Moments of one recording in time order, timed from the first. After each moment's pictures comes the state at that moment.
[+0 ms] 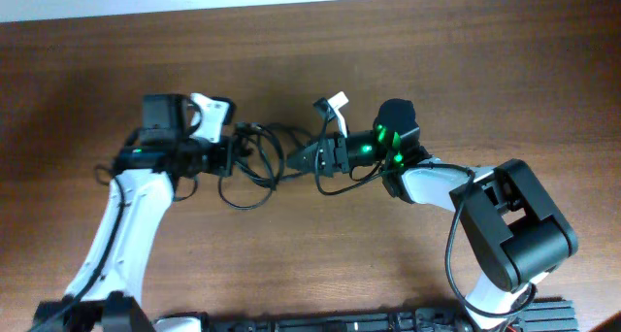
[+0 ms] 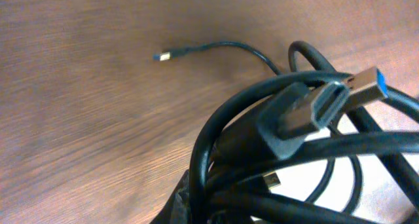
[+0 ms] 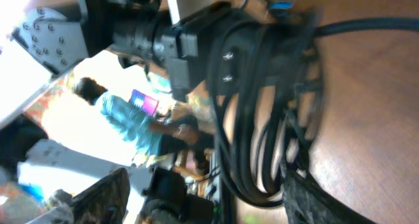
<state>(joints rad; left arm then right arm) -0.02 1.46 1.01 -0.64 0.45 0.14 0.41 1.86 0.78 1.02 -1.25 0.99</state>
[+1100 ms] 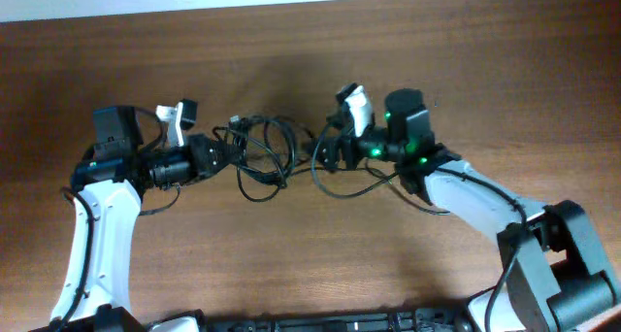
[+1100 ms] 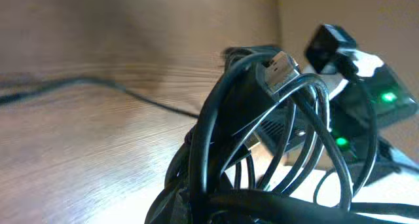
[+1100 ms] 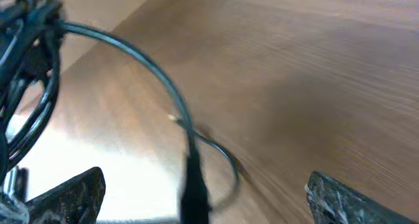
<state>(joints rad) 0.18 1.41 1.01 -0.78 1.03 -0.09 0.37 1.63 0.79 0.33 -0.70 0.14</state>
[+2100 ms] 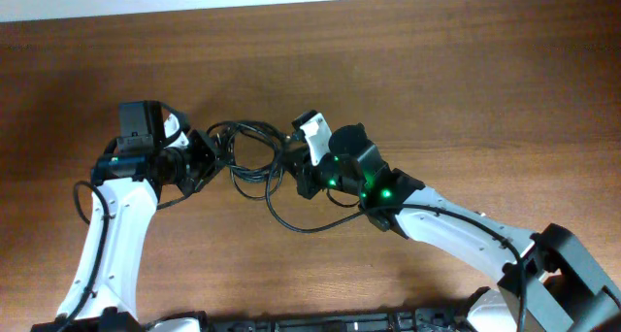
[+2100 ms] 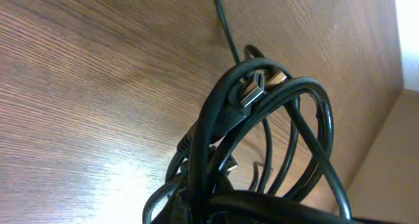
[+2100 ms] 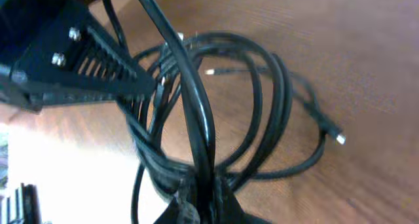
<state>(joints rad) 0.06 1.41 1.01 -0.75 0.50 -0.65 0.69 1.55 0.79 0.26 -0.33 0.34</state>
